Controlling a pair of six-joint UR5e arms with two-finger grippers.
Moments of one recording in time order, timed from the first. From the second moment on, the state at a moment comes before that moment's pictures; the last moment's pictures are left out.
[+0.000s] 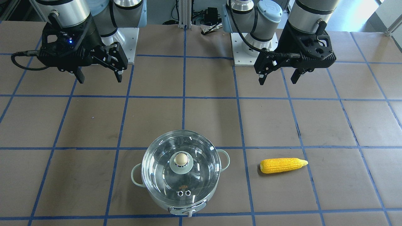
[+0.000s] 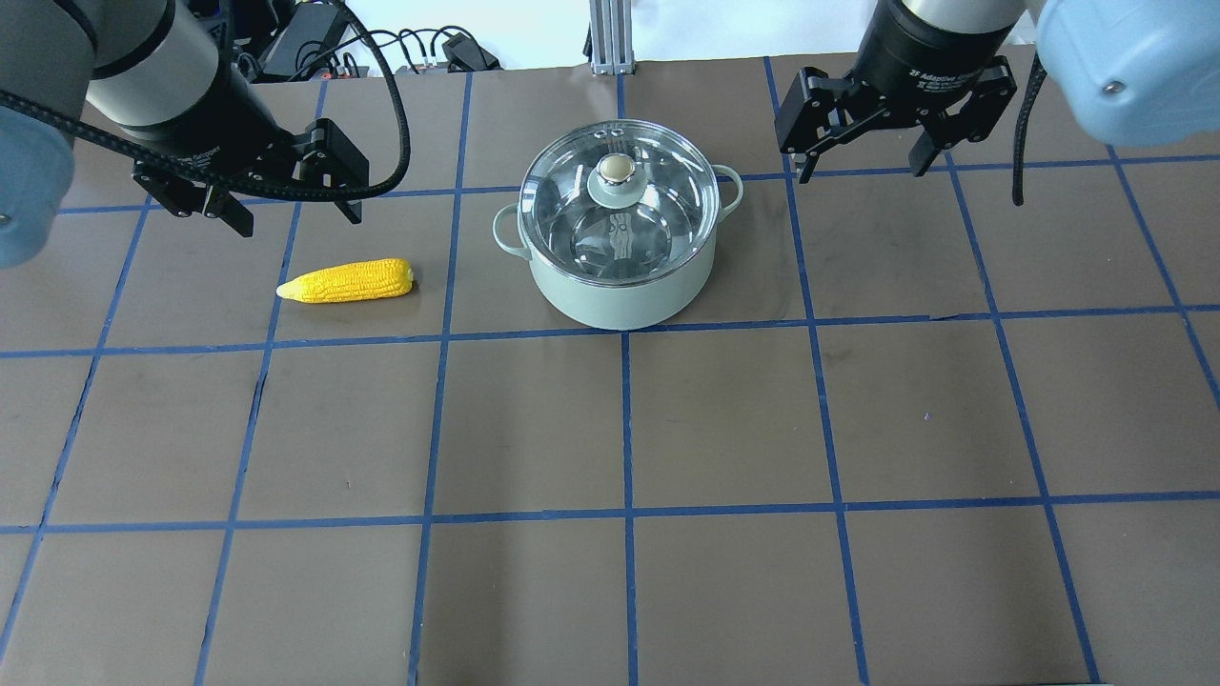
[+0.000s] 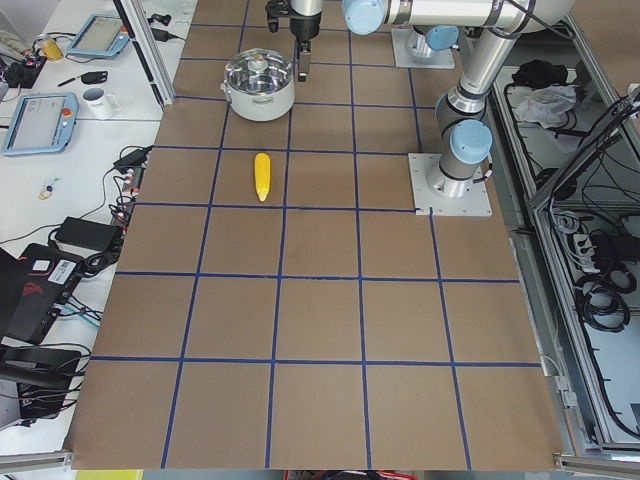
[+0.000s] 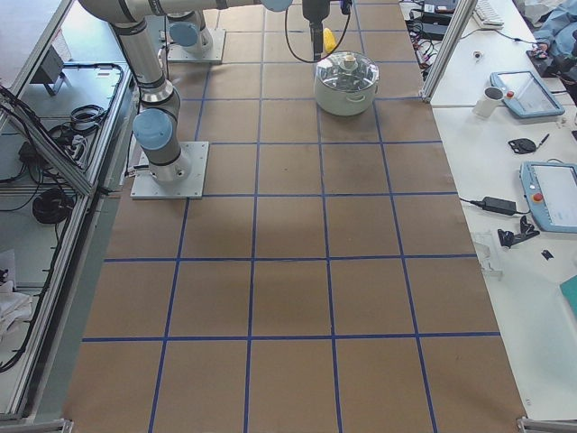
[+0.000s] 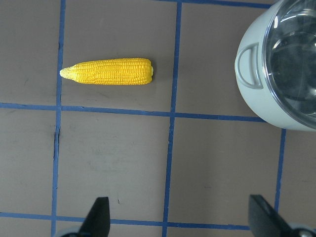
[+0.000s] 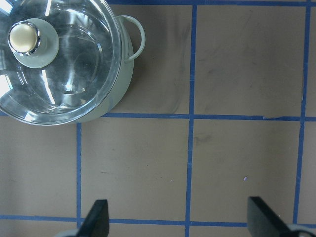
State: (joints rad) left arm -1.54 -1.51 -1.62 -1.48 1.56 -0.05; right arm 1.64 -1.55 1.48 -1.59 -1.55 0.04
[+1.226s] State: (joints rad) left arm -1.41 -1.57 -1.61 -1.43 1.57 0.59; right arm 1.64 -1.55 1.48 -1.59 -1.55 0.04
